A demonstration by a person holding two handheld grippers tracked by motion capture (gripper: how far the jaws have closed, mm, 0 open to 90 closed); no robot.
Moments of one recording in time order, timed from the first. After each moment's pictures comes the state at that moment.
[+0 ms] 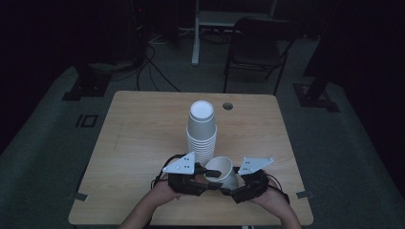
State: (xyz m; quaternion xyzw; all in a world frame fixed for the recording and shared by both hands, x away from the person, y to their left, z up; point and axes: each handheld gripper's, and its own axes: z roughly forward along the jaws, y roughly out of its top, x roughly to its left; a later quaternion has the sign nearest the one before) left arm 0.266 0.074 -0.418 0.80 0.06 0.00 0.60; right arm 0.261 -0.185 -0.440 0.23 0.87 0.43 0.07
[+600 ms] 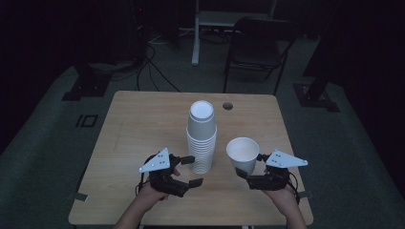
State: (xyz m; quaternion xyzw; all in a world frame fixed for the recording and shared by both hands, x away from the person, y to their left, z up) left arm 0.265 0.125 -0.441 0.76 0.19 0.05 0.61; right arm 0.258 -0.231 -0.422 0.32 0.76 0.53 0.18
